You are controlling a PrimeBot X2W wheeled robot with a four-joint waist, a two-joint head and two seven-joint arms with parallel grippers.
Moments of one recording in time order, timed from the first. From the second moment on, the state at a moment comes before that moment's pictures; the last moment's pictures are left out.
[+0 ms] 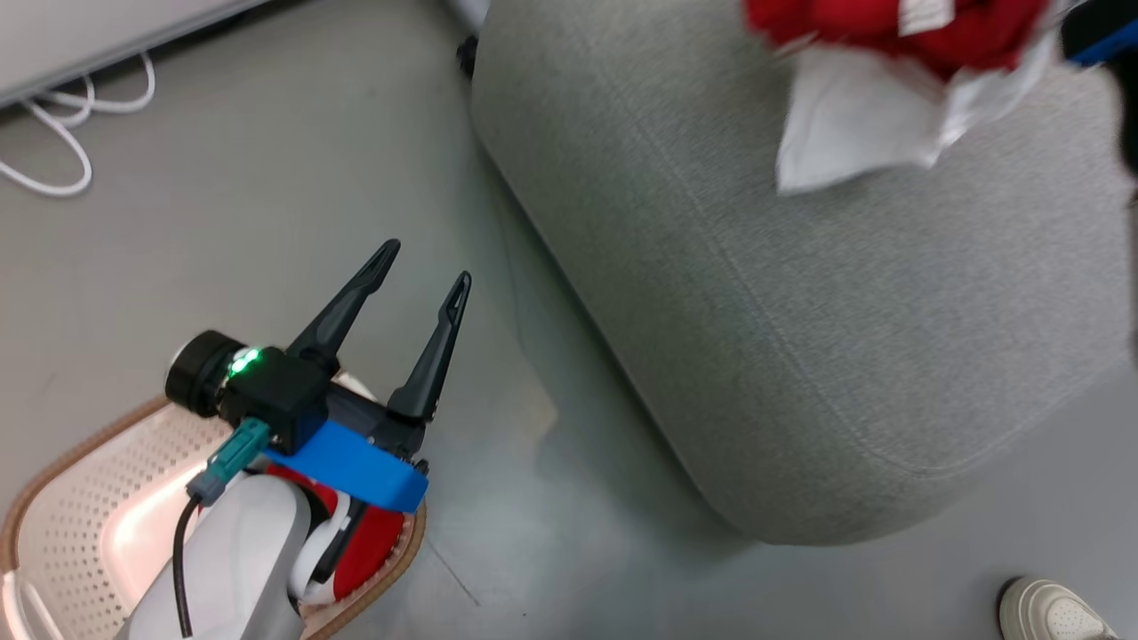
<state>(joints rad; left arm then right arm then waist) -0.40 0.35 -0.50 0.17 -0.39 -0.13 -0.24 -1.08 -0.23 -0.05 0.67 0.21 0.13 -0.10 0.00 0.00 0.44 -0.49</state>
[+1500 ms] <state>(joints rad) -0.52 0.37 -0.56 0.12 -0.39 -0.11 -0.24 -1.05 -0.29 -0.28 0.99 0.14 0.13 -0.26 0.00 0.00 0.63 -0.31</state>
